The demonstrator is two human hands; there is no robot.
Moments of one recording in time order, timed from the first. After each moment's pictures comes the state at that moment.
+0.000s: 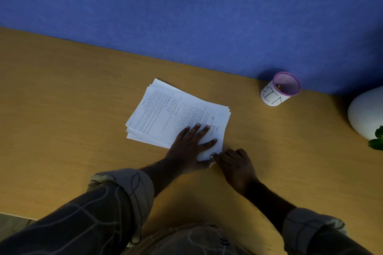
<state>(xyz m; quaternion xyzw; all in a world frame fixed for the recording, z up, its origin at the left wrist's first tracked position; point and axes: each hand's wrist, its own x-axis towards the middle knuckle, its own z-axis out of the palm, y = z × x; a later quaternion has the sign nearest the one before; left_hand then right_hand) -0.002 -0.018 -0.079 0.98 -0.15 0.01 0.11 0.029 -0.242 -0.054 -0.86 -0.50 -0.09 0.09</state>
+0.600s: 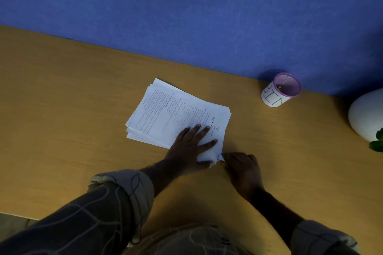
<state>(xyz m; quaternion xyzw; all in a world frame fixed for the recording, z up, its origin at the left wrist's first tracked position) 0.000 -0.016 -0.091 0.99 -0.14 0.00 0.09 0.022 -0.256 -0.055 -0.92 -0.36 -0.03 0.17</state>
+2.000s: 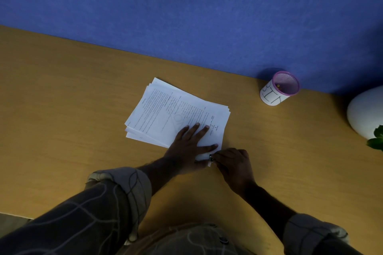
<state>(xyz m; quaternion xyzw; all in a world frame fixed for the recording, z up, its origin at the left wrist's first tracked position) -0.003 -0.013 -0.078 0.98 -0.18 0.00 0.08 0.022 -0.234 -0.048 -0.91 -0.36 0.01 0.21</state>
